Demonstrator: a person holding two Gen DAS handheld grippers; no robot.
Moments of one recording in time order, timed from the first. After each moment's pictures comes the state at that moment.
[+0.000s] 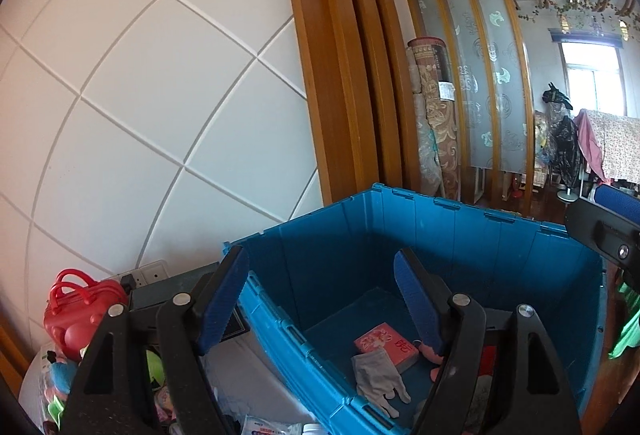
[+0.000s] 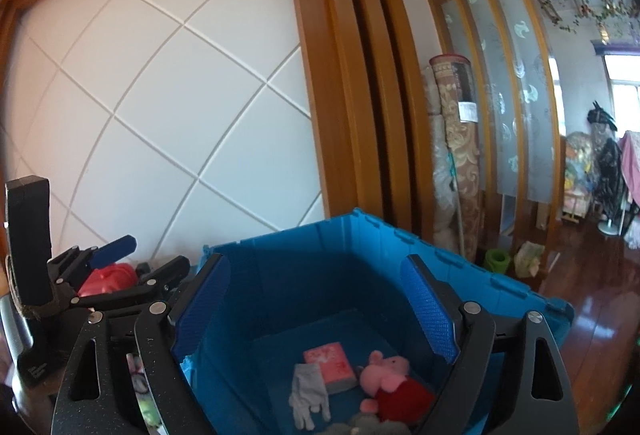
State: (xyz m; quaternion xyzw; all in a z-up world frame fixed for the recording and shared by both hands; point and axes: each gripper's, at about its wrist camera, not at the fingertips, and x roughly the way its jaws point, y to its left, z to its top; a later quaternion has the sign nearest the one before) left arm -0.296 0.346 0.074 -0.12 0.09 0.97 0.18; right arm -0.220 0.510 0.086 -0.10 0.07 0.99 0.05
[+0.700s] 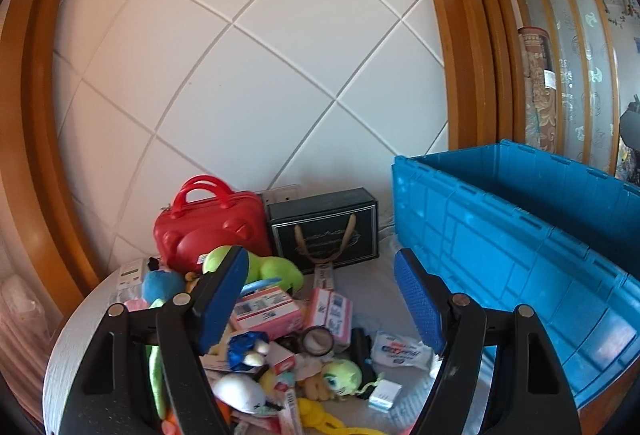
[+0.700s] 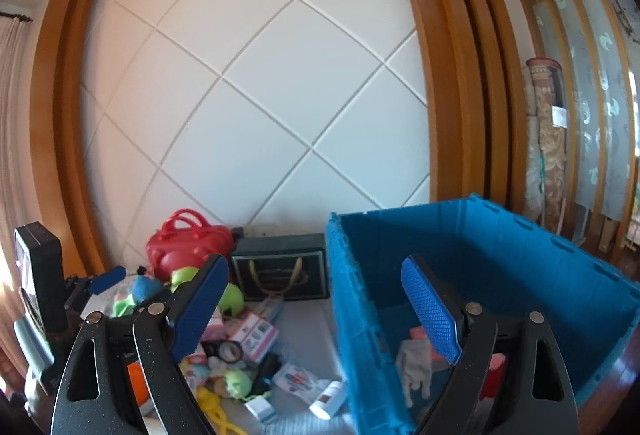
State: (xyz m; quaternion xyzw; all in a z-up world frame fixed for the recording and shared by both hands) left arm -0.237 0.132 0.009 -0.17 0.06 0.98 0.00; right arm -0.207 0.361 0.071 -0.12 0.03 0.99 -0.10
